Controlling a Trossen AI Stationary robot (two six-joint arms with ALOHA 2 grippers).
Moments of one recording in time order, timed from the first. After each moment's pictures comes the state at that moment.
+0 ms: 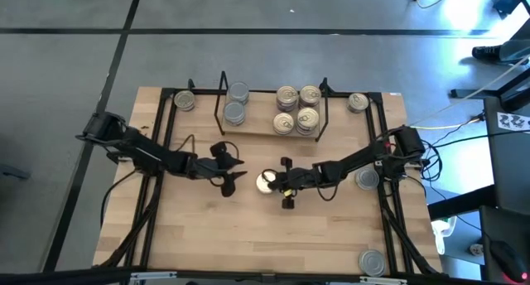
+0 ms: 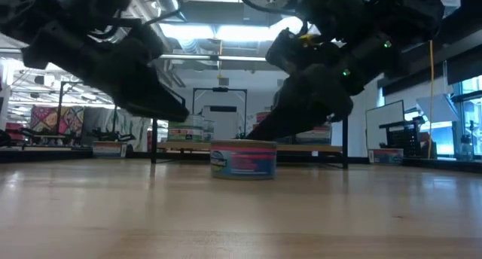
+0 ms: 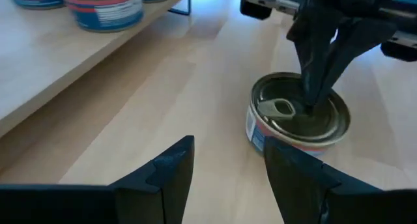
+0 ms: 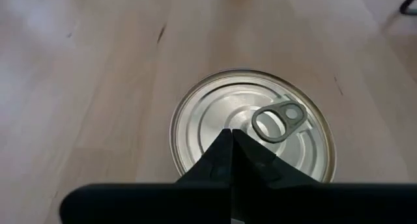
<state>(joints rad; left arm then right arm) -0.20 1.43 0.37 0.54 -0.45 -0.32 0.21 1.85 0.83 0.41 0.15 0.06</state>
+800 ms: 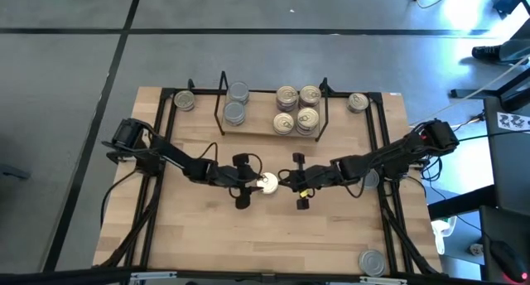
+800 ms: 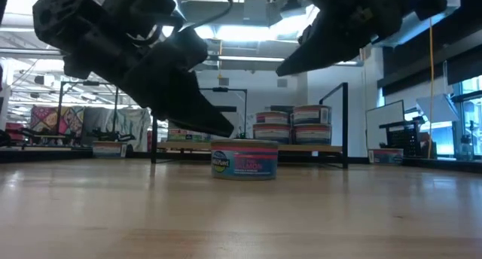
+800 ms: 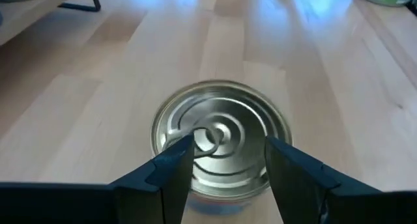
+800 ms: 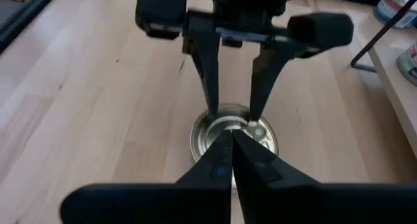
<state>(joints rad) -0.21 1.76 0.61 0.62 -0.27 -0.21 0.28 1.52 0.83 0.12 0.23 -0.01</state>
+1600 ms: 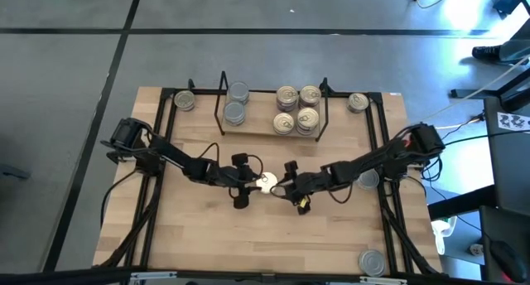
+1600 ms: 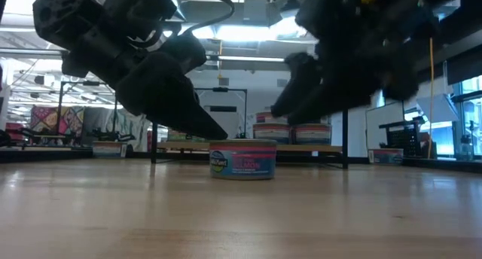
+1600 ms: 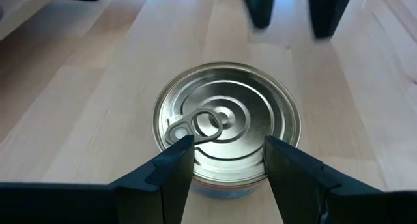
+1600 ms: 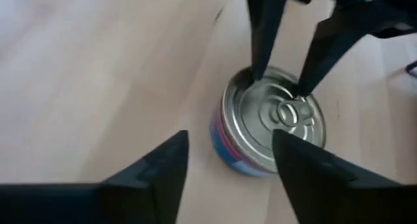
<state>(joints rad) -0.21 1.75 0.62 0.53 -0.27 -0.18 0.28 1.66 0.83 0.13 0.16 -0.24</state>
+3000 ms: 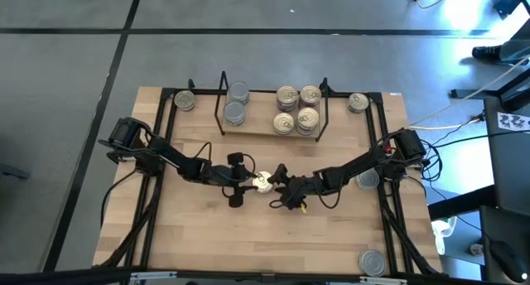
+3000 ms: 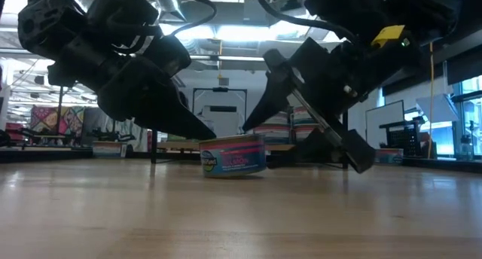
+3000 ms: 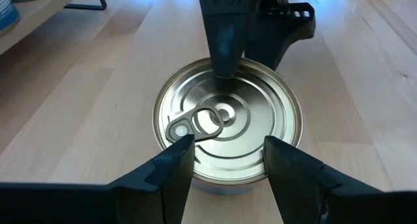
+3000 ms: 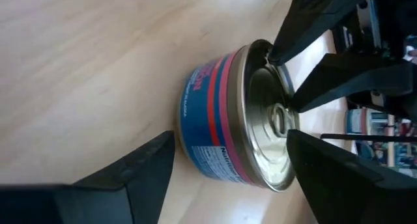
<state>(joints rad) -0.21 1.75 0.50 0.67 -0.27 -0.16 0.28 1.85 0.83 0.37 0.36 -0.92</state>
